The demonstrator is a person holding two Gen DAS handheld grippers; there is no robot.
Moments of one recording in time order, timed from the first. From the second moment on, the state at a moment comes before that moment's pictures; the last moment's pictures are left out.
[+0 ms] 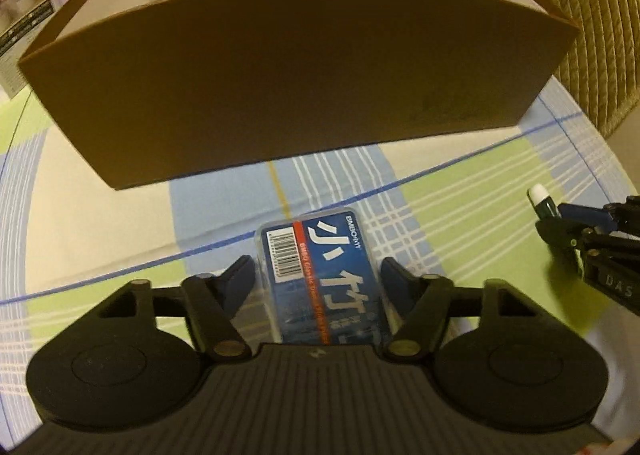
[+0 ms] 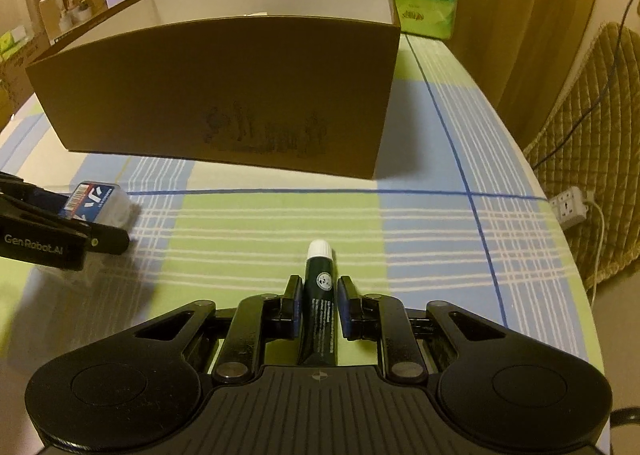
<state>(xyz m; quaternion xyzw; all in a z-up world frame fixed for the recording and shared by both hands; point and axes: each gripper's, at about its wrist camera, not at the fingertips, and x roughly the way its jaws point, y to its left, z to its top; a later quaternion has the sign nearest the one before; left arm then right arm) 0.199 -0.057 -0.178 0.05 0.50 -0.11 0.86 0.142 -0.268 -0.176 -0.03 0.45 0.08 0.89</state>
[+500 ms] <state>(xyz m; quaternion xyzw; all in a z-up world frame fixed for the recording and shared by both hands) 0.153 -0.018 -0.170 0.04 0.52 -0.10 0.85 0.133 -0.240 -0.173 -0.05 0.48 0.15 0.86</state>
